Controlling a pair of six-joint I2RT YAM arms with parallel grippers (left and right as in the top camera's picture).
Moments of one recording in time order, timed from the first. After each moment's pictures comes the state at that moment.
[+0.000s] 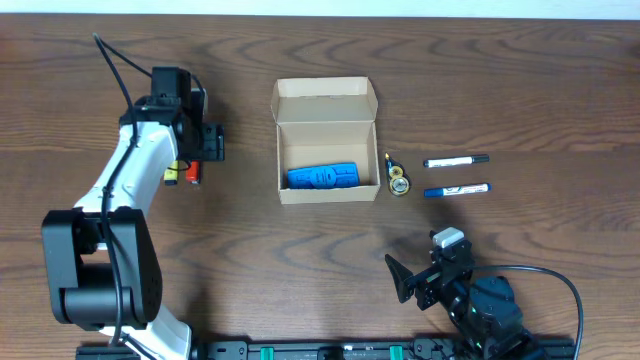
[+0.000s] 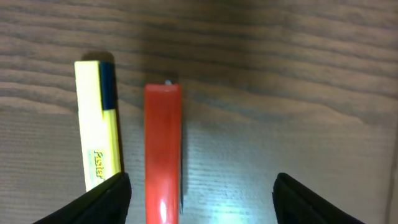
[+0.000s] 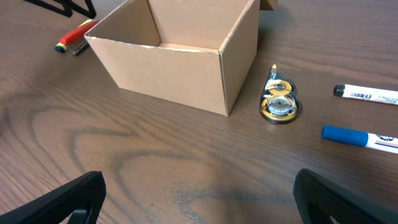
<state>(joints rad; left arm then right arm) -0.01 1.80 1.23 -0.66 0.01 -0.04 0.51 0.01 0.15 -0.57 -0.06 0.19</state>
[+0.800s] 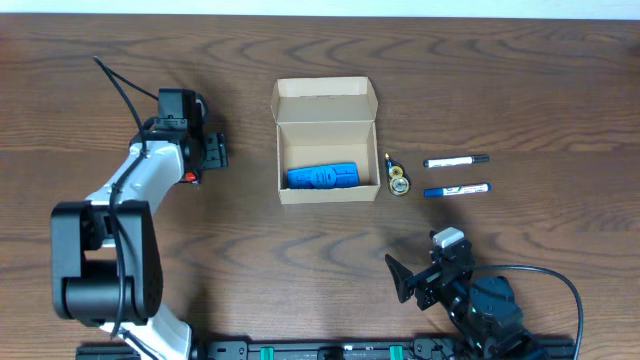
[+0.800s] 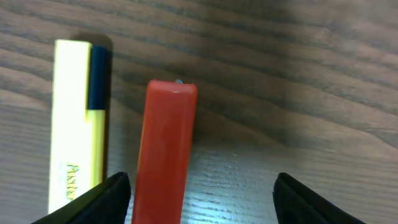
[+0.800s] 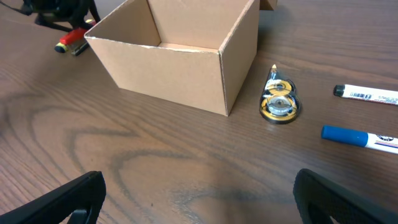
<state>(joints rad) -0.01 1.82 1.06 -0.42 -0.02 -0.15 0.51 0.01 0.15 -0.57 -0.06 0.19</state>
